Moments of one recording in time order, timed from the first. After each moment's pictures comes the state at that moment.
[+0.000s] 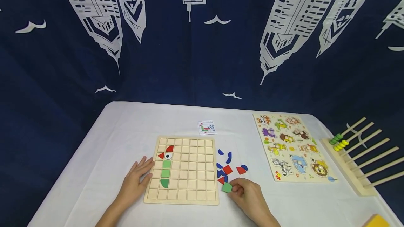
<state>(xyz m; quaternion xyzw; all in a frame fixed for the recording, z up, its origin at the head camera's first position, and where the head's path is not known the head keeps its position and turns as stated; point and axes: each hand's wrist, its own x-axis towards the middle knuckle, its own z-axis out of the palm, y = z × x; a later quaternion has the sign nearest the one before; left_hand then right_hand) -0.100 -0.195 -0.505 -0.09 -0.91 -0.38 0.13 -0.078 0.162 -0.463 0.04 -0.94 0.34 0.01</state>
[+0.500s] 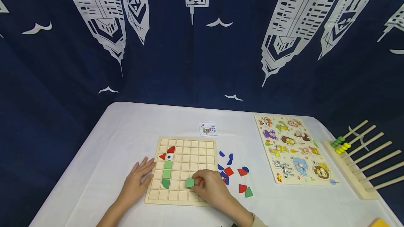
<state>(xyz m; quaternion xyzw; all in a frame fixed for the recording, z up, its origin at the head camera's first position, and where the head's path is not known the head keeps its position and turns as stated) -0.100 -0.194 -0.500 -0.08 -0.91 -0.39 0.10 -0.107 0.076 -0.453 0.24 -0.89 0.39 -0.01</state>
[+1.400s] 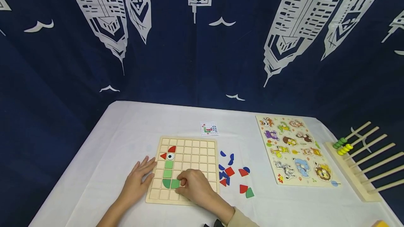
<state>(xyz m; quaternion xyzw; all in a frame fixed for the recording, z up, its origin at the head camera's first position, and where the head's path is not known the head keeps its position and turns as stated) -0.099 -0.195 -0.506 -0.09 -0.91 -0.38 0.12 -0.114 0.033 -0.462 0.27 -0.90 0.35 -0.04</state>
